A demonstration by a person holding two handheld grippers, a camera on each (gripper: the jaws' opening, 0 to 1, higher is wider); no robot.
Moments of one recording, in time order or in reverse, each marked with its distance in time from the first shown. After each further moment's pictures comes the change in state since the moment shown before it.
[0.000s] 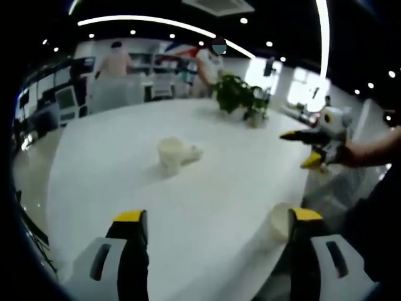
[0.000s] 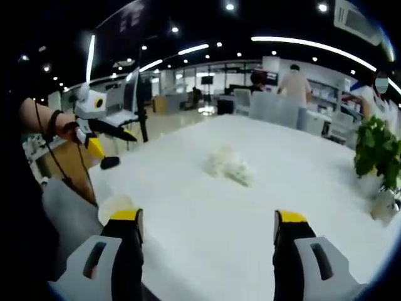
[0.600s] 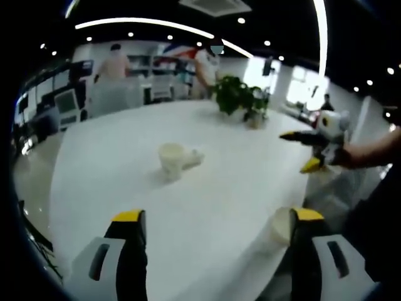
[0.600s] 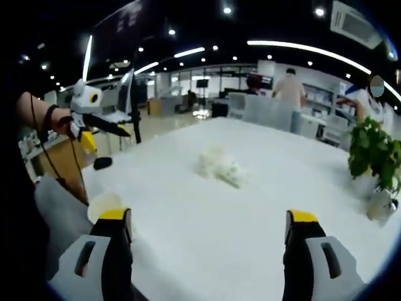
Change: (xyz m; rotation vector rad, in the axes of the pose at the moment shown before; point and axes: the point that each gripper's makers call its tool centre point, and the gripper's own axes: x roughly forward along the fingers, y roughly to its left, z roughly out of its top) left arm 0.000 0.003 0.012 0.025 -0.002 0.005; right arm 0.001 -0.016 -0.007 -0.008 -0.020 -0.039
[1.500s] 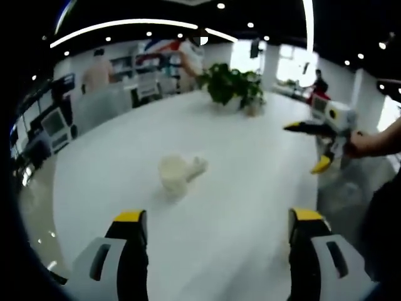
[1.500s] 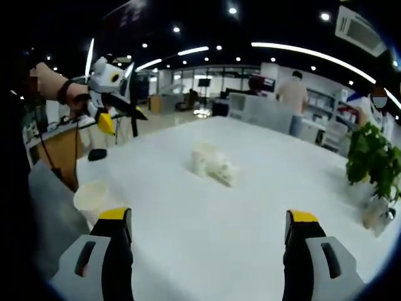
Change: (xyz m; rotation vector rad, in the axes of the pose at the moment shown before) left arm 0.060 0.023 0.043 0.173 0.117 -0.030; right arm 0.009 -0.024 -0.009 -0.065 0.003 -0.005
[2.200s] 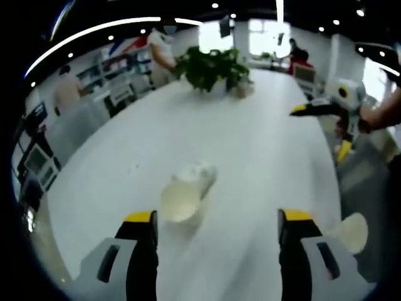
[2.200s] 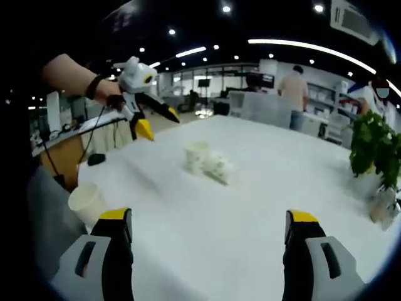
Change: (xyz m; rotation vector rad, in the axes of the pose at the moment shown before) left arm 0.082 0.038 0.034 0.200 0.119 -0.085; right arm 0.008 -0.025 -0.009 0.067 0.002 0.028
